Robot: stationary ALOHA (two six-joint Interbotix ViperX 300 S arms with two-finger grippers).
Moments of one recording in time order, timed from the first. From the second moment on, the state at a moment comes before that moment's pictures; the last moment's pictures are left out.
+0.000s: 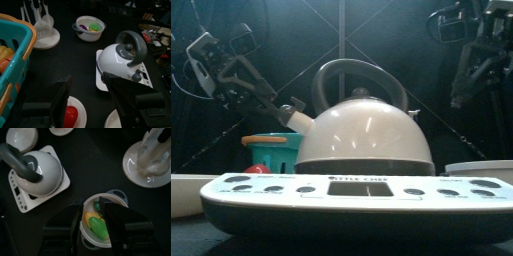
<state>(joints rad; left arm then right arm) -0.07 -0.41 1.16 -0.19 -0.42 0.00 0.38 -0.57 0.93 -0.75 0.69 1.43</state>
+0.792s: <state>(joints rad) -0.07 -0.41 1.16 -0.19 -0.42 0.00 0.28 -0.46 0.88 -0.30 0.71 0.85</state>
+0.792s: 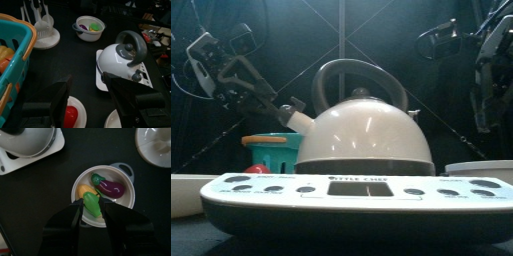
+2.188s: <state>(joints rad) -0.07 -0.41 1.16 -0.19 -0.42 0.00 0.27 -0.31 0.96 -0.32 0.58 0.81</state>
